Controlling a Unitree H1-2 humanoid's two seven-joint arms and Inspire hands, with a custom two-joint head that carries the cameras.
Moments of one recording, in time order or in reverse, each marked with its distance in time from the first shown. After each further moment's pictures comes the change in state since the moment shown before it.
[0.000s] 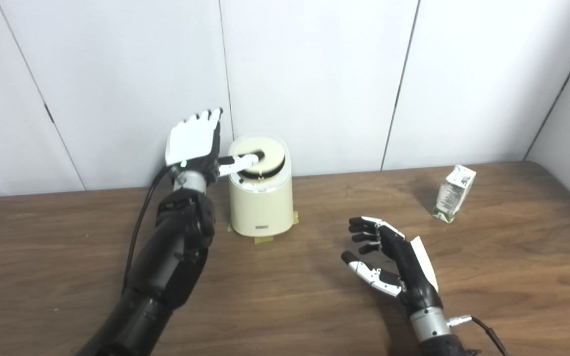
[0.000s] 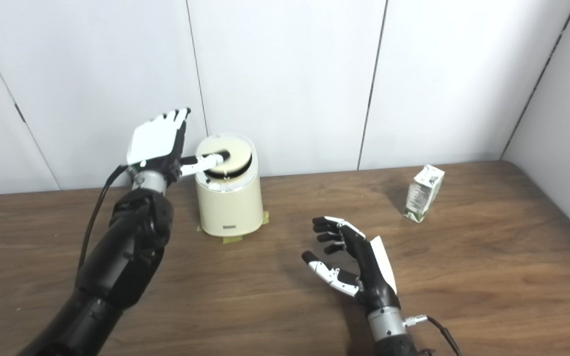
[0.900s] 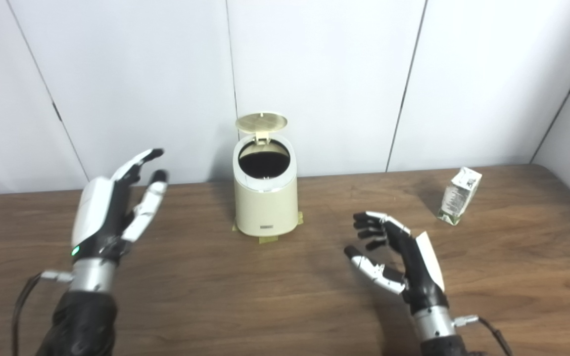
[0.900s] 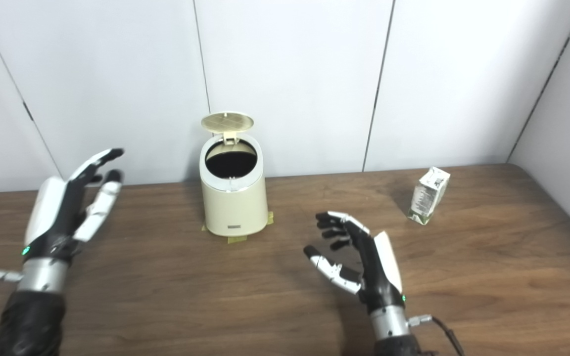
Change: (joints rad) left arm 0.521 0.132 0.310 -0.590 -0.510 -0.319 0.035; right arm 0.006 0.014 -0.016 -0.116 -0.141 0.043 -0.028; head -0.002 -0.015
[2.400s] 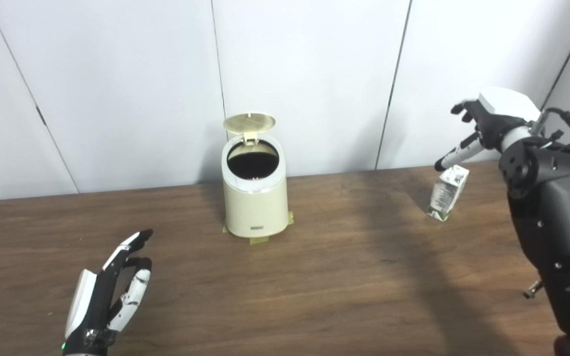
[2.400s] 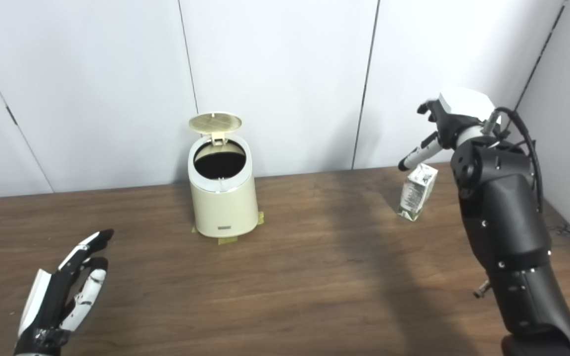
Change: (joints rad) left arm 0.243 -0.042 0.039 0.131 -0.091 -0.308 0.011; right arm -0.605 -0.463 -0.072 0.080 -0.836 0.545 0.922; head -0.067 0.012
